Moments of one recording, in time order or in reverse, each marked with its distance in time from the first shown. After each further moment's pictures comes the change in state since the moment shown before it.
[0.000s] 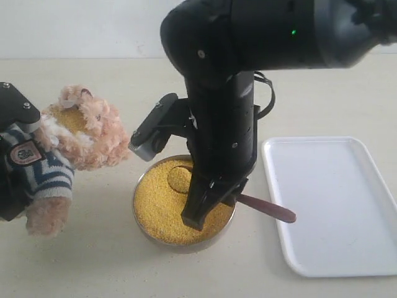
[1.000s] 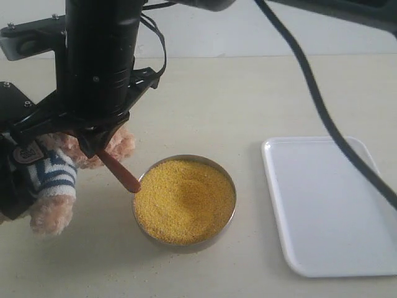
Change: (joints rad) left arm 0.000 0.000 0.000 -0.029 -0.006 0.000; right arm 0.044 0.268 -0.610 0.267 0.004 0.194
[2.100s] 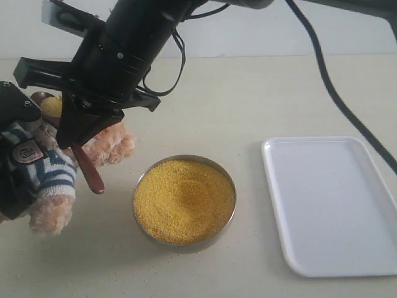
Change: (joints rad) left arm 0.000 0.000 0.000 0.008 -0.004 0.000; right arm -0.182 0.038 0.057 0.572 -0.004 -0.159
